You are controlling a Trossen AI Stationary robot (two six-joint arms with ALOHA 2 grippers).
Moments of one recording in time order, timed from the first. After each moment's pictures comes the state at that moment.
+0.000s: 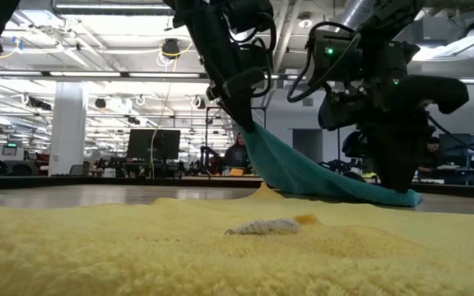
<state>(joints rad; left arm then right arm) 0.11 1.90 1.51 -0.64 -0.29 -0.04 0.01 1.66 0.89 -0.69 -0.31 0.00</state>
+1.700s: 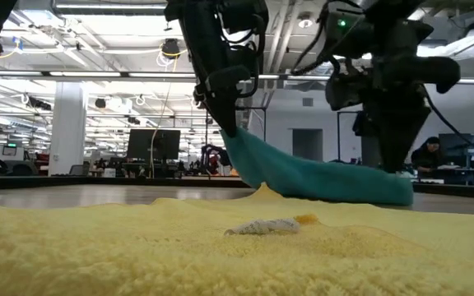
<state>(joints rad) 0.09 1.89 1.51 -0.80 -0.24 -0.12 0.03 1.54 0.89 -0.75 -0.21 0.18</state>
